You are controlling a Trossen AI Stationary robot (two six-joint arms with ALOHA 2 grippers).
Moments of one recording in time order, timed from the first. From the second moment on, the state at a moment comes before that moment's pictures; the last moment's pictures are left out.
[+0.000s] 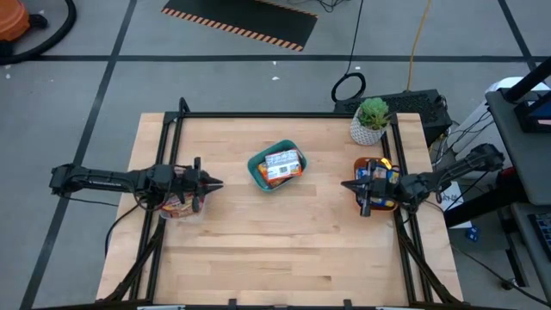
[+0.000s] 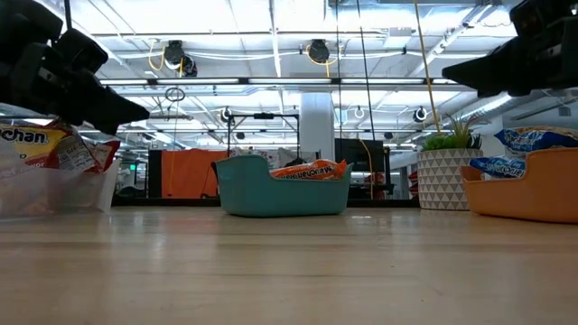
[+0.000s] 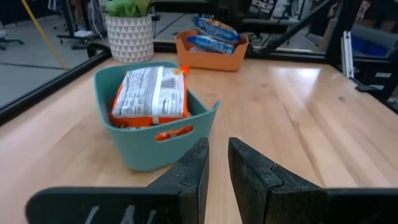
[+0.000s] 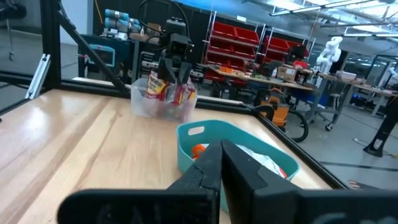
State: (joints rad) left arm -0.01 0.32 0.01 0.12 -0.05 -0.05; right arm 0.37 0.36 0.02 0.38 0.55 -0.20
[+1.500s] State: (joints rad) left arm -0.01 0.32 0.01 0.13 -0.11 -0.03; right arm 0.37 0.01 0.01 0.05 0.31 -0.13
